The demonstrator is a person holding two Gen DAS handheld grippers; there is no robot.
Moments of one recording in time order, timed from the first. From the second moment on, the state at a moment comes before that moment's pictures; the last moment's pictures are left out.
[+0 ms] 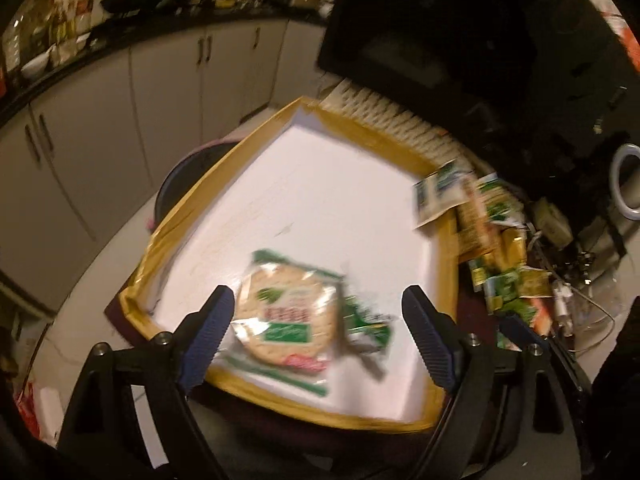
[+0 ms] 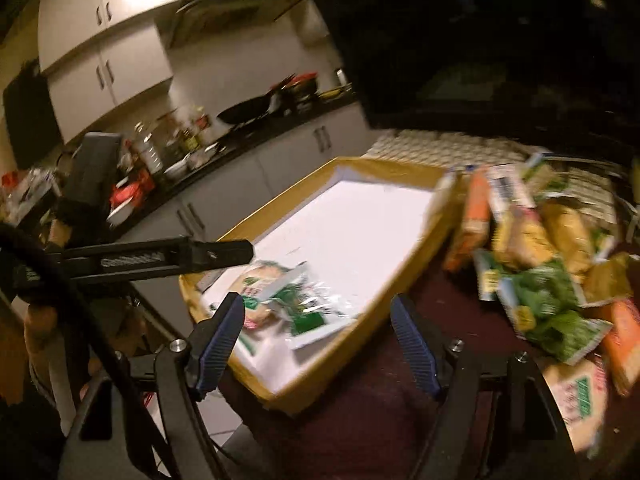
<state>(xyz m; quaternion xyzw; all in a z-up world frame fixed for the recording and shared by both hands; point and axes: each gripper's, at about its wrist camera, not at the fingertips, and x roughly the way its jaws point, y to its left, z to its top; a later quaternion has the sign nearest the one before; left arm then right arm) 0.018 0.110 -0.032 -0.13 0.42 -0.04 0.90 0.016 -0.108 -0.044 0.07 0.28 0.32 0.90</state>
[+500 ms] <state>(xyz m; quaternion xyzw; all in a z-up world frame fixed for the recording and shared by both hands) 0.006 0.009 -0.028 -0.08 0.43 -0.19 0.88 0.013 -0.224 -0.065 0.13 0.35 0.20 0.90</state>
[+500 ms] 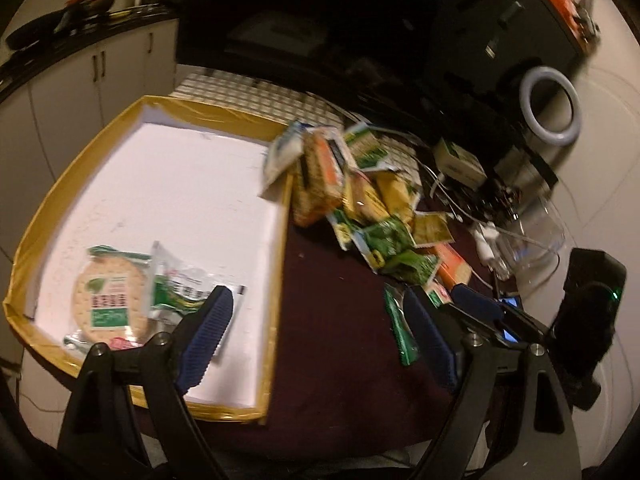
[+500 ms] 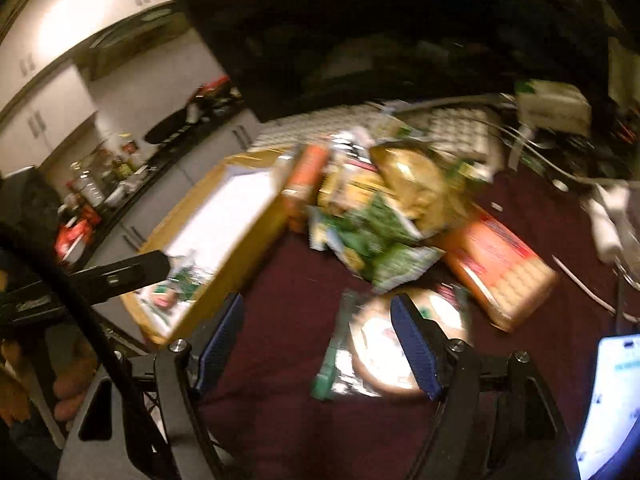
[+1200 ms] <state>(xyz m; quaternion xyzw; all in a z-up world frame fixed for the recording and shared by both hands) 0.008 -0.019 -0.041 -0.06 0.45 -0.20 0.87 0.001 -0.235 -0.082 0.17 0.39 0.25 0.87</state>
